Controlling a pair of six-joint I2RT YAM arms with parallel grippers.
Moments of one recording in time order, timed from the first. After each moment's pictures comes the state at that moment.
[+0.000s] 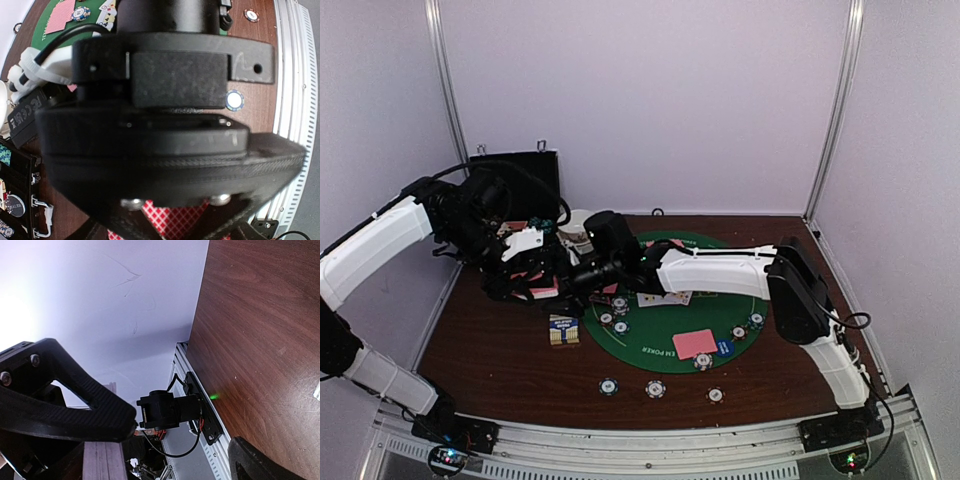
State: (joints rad) left arm -0.48 1.37 1.36 -1.20 0.36 0.80; right arm 1.02 2.35 1.97 0.05 -0.75 1.26
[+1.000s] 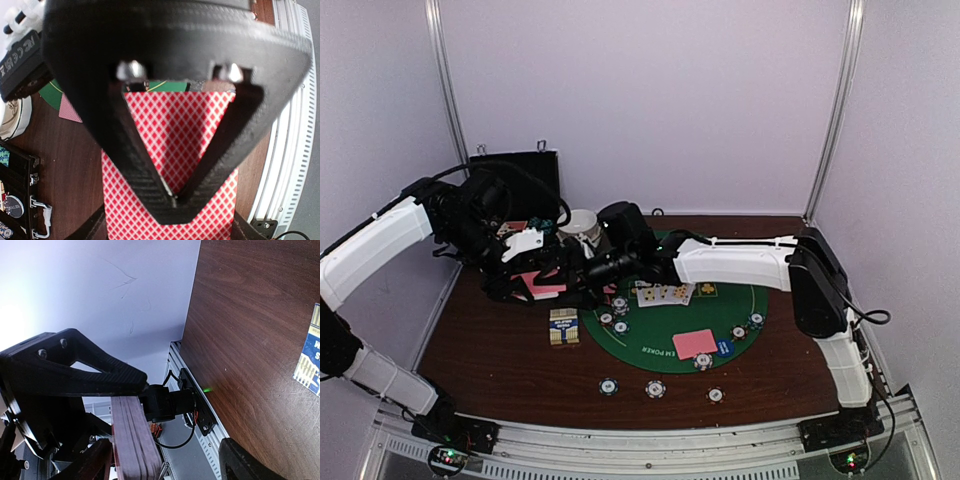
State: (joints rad) left arm -0.48 1.37 1.35 -1.20 0.36 0.80; right arm 0.98 2.24 1.86 -0.01 -0.75 1.22
